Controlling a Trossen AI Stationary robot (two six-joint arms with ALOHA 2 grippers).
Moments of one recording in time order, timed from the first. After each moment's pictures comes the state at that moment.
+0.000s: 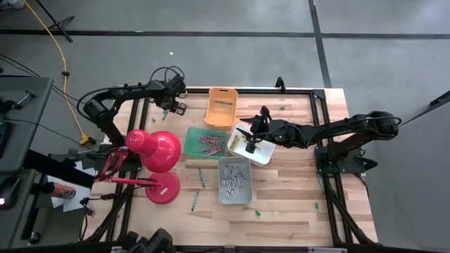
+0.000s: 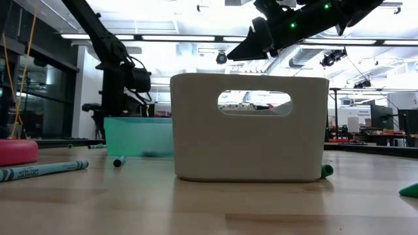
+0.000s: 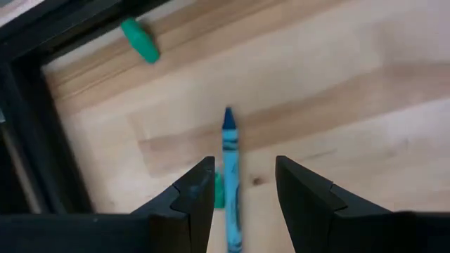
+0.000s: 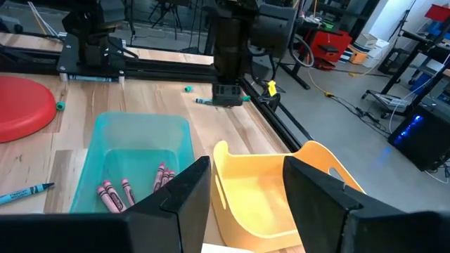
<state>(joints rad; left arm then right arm) 0.88 1.67 0.93 -0.67 -0.30 -0.31 -0.01 1.38 0.74 0.37 0.42 -0.16</state>
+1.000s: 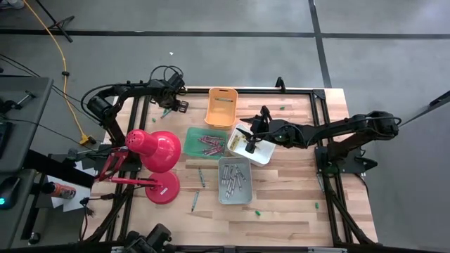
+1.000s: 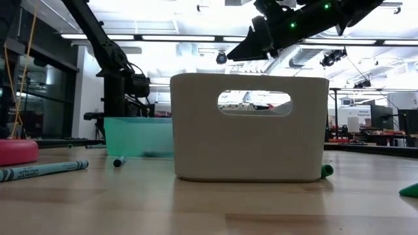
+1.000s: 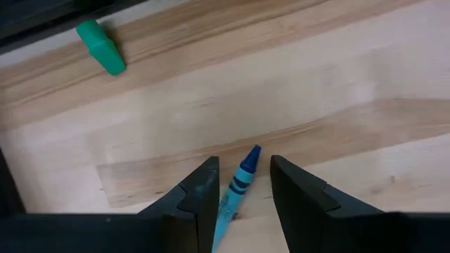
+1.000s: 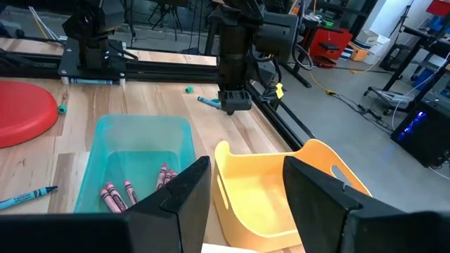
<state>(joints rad) 0.94 1.74 0.94 -0.60 -0.18 -0.33 -0.02 1.38 0.74 0.37 0.42 -0.14</state>
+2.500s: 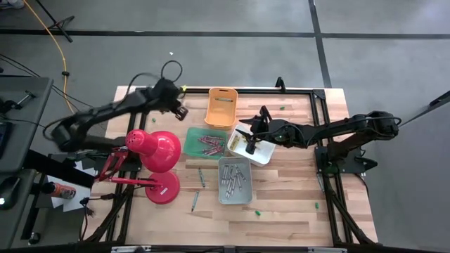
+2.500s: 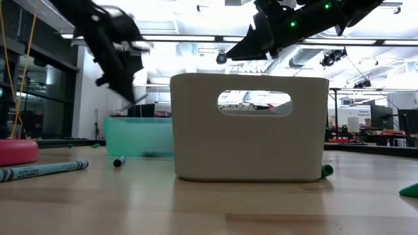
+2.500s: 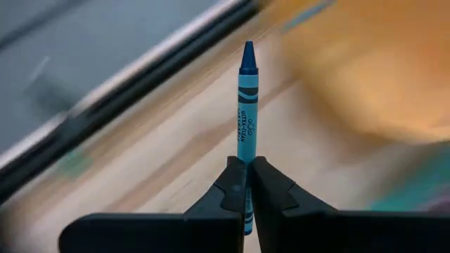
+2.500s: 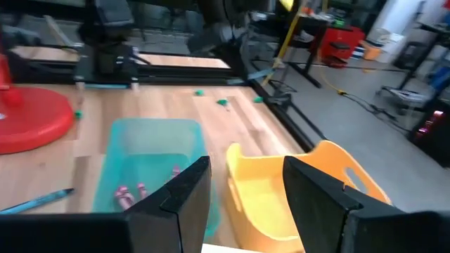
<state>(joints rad) 0.71 1.21 0.80 -0.52 -0.14 -0.11 -0.02 1.38 0.74 0.38 0.38 -0.11</state>
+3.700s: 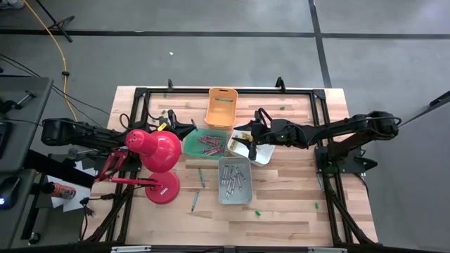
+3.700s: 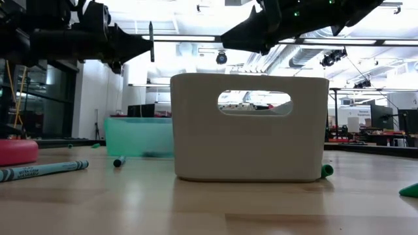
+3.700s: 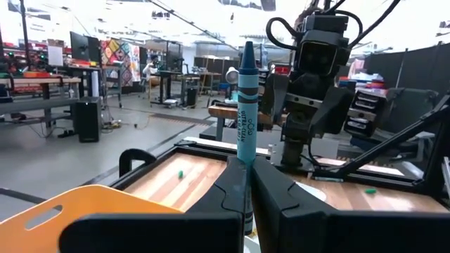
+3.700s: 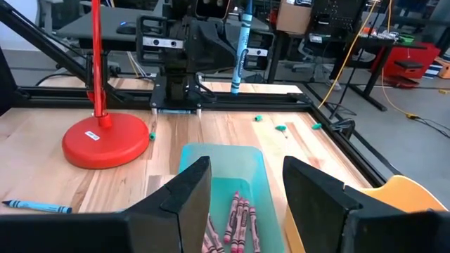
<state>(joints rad) 0.15 1.01 0.12 1.04 -0.11 -0.07 -0.01 1.38 0.74 0.45 0.15 -0.09</state>
